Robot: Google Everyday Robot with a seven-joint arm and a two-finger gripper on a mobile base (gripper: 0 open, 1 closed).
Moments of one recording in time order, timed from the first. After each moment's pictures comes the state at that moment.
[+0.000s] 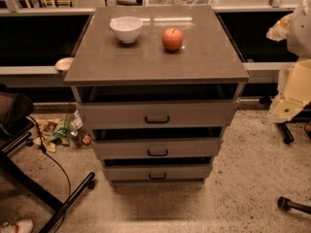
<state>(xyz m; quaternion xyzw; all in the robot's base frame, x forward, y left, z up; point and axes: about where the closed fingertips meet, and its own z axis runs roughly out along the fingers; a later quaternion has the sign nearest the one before) 0.438 -0.213 0.989 -0.60 0.78 -0.05 0.18</state>
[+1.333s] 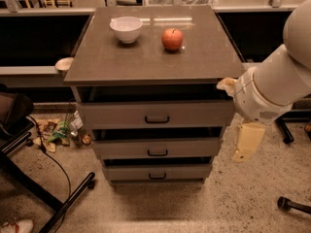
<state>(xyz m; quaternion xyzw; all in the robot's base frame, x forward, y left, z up) 0.443 -0.164 0.859 -0.69 0.70 0.00 0.19</state>
